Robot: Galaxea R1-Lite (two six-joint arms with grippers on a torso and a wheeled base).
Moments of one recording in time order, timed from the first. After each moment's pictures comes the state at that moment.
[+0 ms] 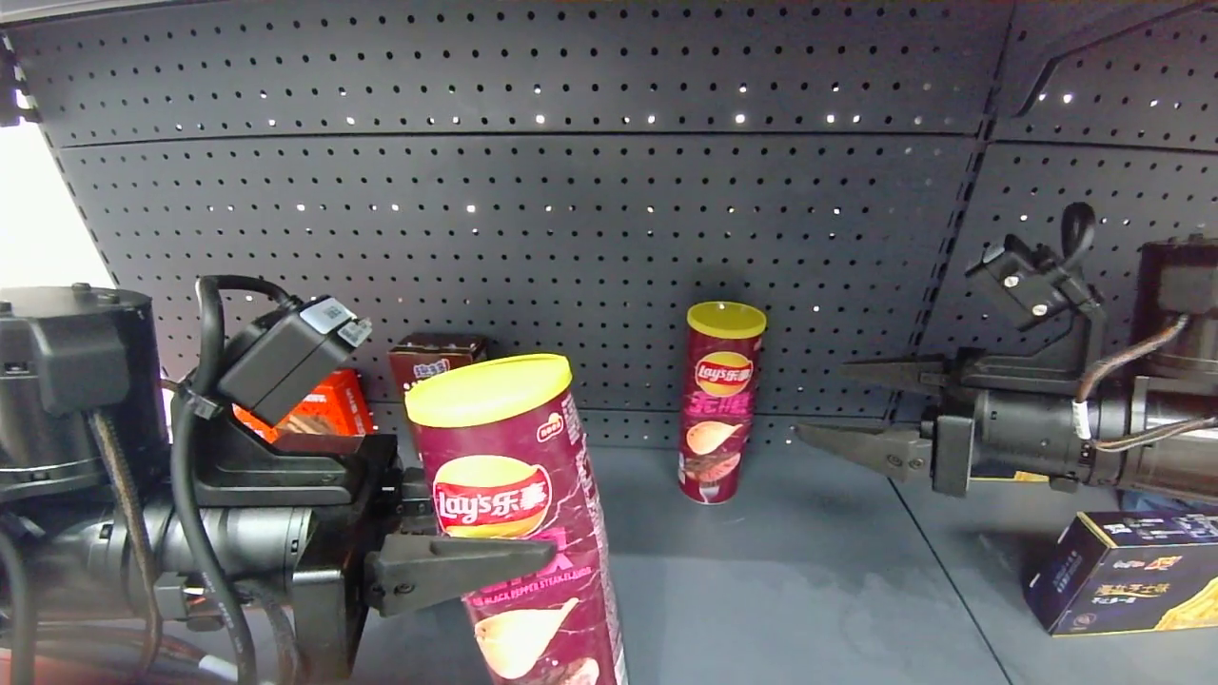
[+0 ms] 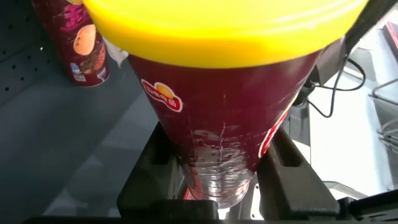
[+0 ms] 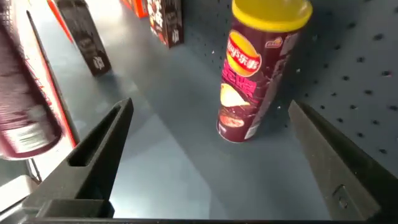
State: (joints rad) left arm -0.45 1.37 -0.66 -0.40 -0.84 -0.03; right arm 0.42 1.47 -0.82 -0.41 0.49 -0.12
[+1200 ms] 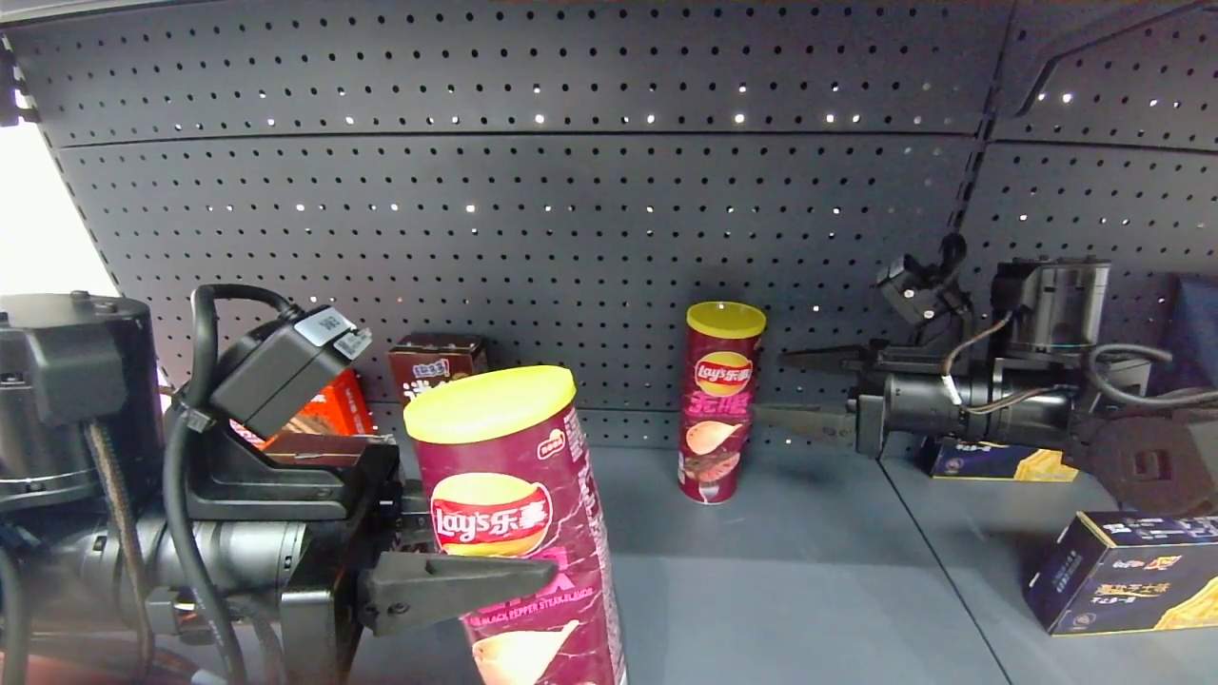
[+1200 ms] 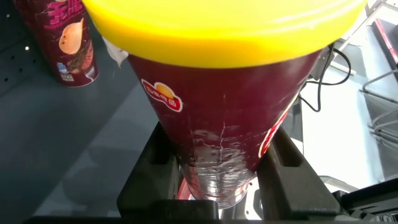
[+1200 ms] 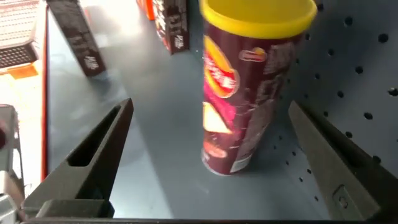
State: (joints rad) left arm -0.46 1.36 -0.65 -0.40 -0.86 -0.03; right arm 0.32 1.77 -0.96 -0.58 0.73 -0.16
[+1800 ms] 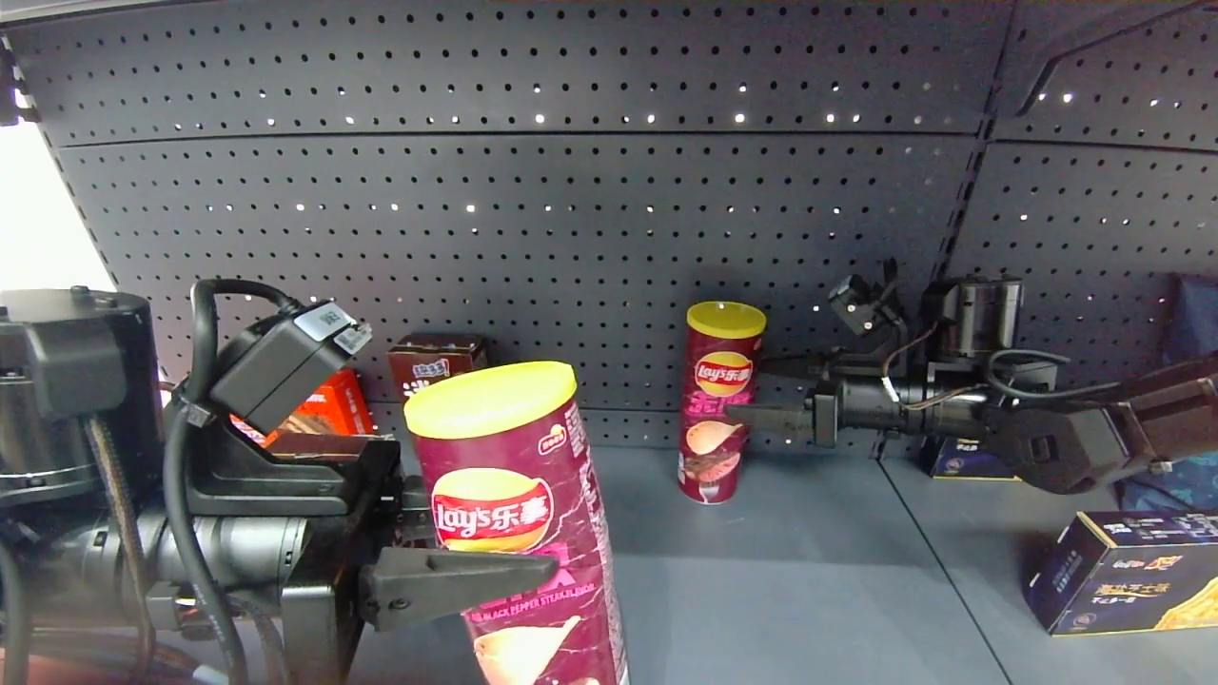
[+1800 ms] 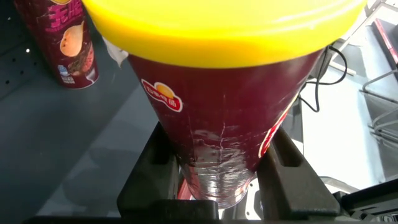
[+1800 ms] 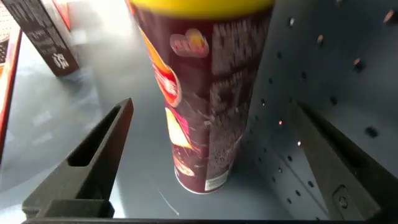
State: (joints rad) left arm -0.46 1.36 -0.66 -0.40 -0.86 -0.03; right arm 0.31 1.94 -1.07 -0.62 0.76 -0.16
